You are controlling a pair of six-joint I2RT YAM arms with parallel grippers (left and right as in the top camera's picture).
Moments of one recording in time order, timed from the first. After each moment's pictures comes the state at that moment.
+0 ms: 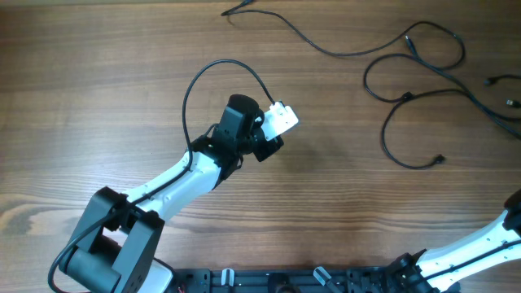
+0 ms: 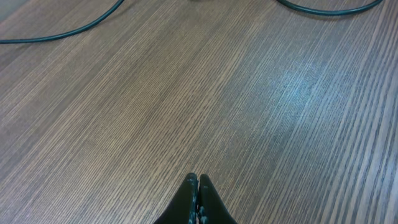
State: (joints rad) left arm -0.55 1.63 0.82 0.11 0.31 0.43; right arm -0.90 2.09 1.44 -0.20 -0.36 0.44
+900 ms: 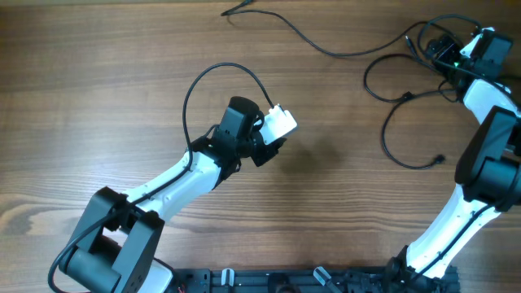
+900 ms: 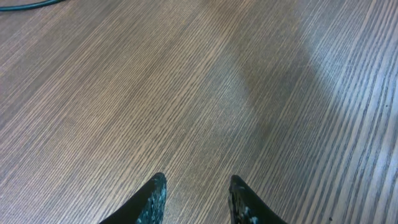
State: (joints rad) left arm -0.55 1.63 0.82 0.03 0.31 0.42; right arm -0.38 2.18 1.44 0.03 -0.22 0.40
